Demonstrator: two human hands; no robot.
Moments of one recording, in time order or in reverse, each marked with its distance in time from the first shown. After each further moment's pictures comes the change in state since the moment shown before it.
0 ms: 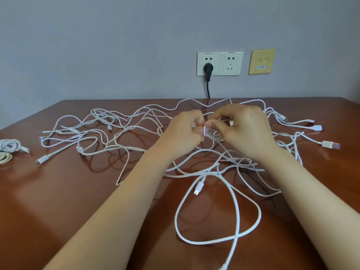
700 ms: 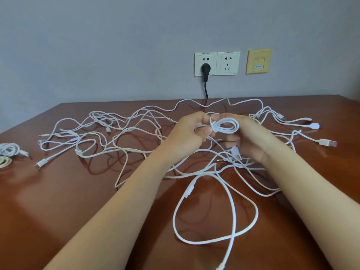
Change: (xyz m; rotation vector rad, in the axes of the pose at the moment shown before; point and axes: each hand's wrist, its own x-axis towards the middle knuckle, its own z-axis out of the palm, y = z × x) left_hand -0.004 0.006 0.009 -0.221 -0.092 0.042; right_hand 0.004 0.019 0.004 1.164 -0.407 0.686
